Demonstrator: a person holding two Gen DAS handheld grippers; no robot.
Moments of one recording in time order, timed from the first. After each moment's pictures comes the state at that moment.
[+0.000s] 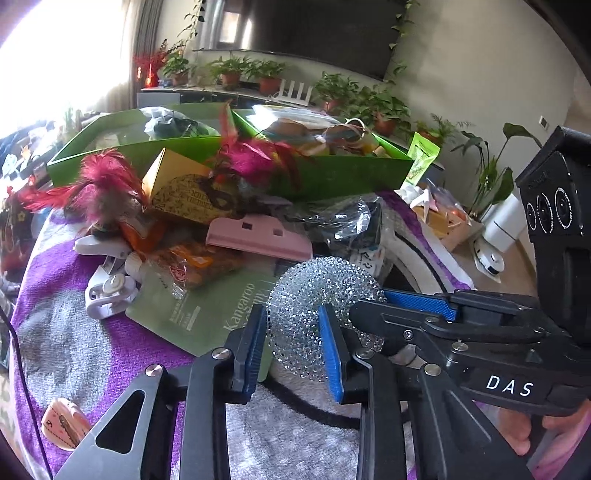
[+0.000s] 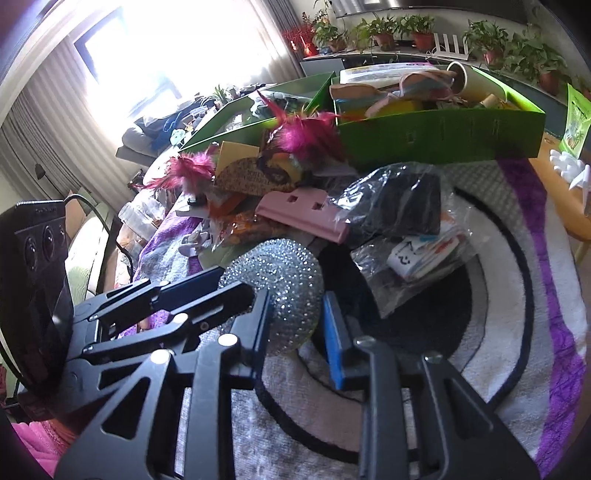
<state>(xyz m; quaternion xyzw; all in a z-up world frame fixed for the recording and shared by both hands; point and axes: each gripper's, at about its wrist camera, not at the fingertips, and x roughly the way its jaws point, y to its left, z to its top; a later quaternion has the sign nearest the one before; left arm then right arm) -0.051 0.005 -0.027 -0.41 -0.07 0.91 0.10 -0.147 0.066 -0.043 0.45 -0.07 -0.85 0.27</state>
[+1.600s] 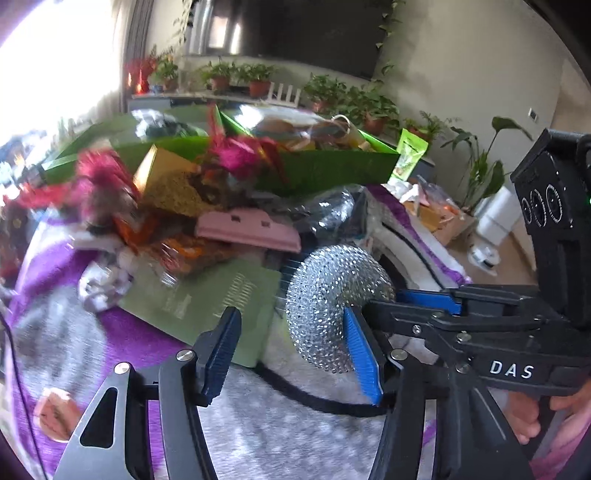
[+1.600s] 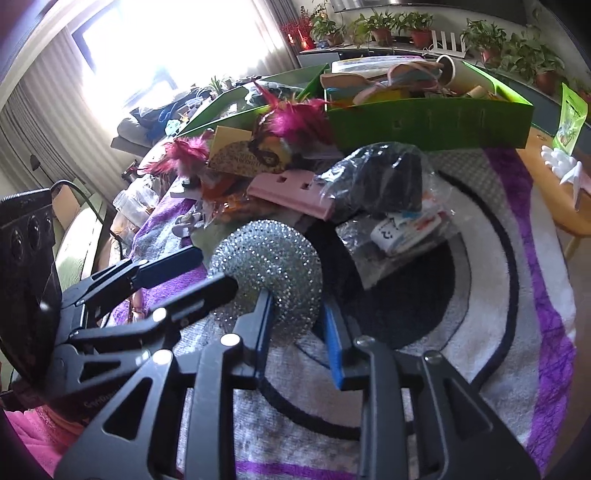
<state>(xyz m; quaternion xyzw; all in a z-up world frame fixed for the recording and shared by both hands) -0.041 0.008 -0.034 -0.40 -0.08 0.91 0.12 -0.136 0.081 -0.048 0.46 -0.05 -0.85 0.26</state>
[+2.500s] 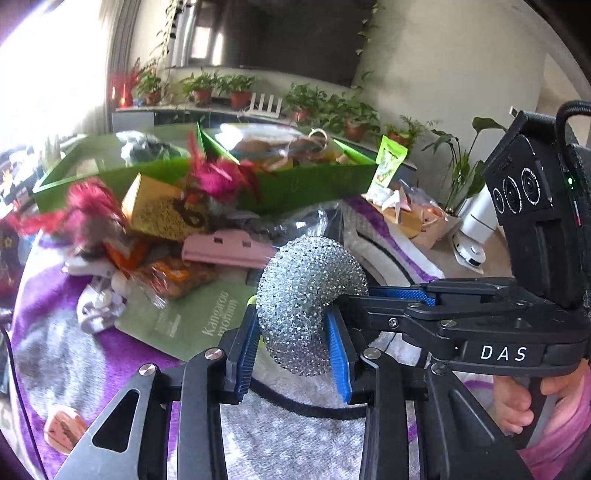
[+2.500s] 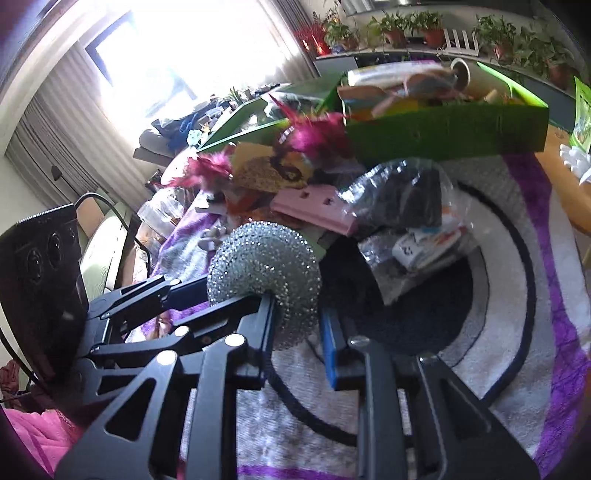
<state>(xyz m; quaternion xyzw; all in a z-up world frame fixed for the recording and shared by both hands) -0.033 0.008 -0.009 -0.37 -0.06 0.92 0.15 -0.138 0.078 -0.031 0.44 -0.08 -0.84 0.31</state>
